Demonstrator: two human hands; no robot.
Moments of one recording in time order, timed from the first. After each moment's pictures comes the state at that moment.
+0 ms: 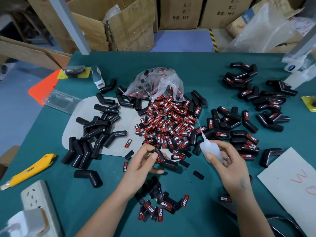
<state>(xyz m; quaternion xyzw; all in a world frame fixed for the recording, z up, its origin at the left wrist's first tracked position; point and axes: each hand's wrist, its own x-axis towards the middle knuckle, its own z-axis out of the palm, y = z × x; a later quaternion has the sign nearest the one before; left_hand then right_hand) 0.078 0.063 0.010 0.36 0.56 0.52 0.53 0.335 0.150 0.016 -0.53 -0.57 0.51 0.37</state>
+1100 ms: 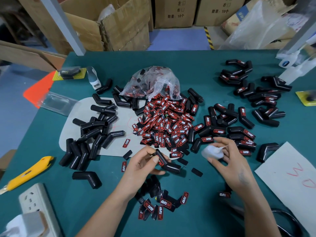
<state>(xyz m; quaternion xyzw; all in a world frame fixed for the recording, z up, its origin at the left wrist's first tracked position) 0.081 0.061 0.019 0.34 0.50 0.55 0.58 0.355 0.157 0.022 -0.57 -0.65 0.45 0.24</state>
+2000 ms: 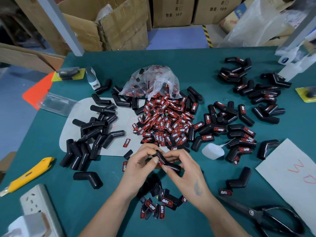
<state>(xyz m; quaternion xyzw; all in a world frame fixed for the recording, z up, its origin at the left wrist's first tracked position) 0.077 0.062 0.005 0.39 0.54 0.56 0.50 0.256 0.102 0.016 -0.42 -0.71 0.49 0.29</state>
